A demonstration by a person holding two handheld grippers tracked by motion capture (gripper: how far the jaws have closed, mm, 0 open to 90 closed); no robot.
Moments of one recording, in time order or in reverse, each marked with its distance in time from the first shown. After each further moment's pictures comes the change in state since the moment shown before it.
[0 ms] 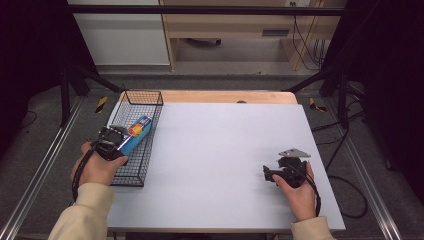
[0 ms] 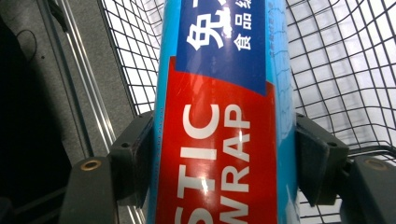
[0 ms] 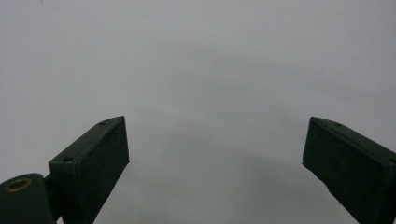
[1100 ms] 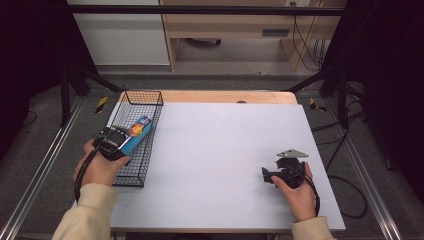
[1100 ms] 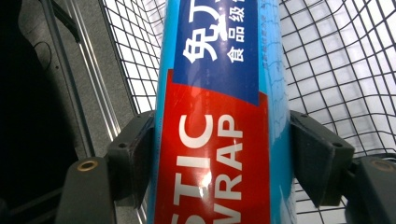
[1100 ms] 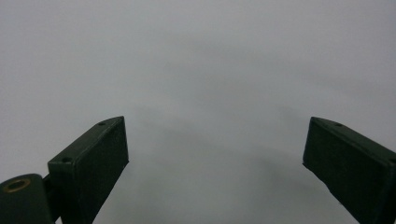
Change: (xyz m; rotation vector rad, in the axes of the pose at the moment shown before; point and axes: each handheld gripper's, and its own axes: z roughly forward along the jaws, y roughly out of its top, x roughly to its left) left arm -0.007 0.001 0.000 -0.032 0.045 0.026; right arm 0.003 -0.002 0.003 0.032 0.020 -0.013
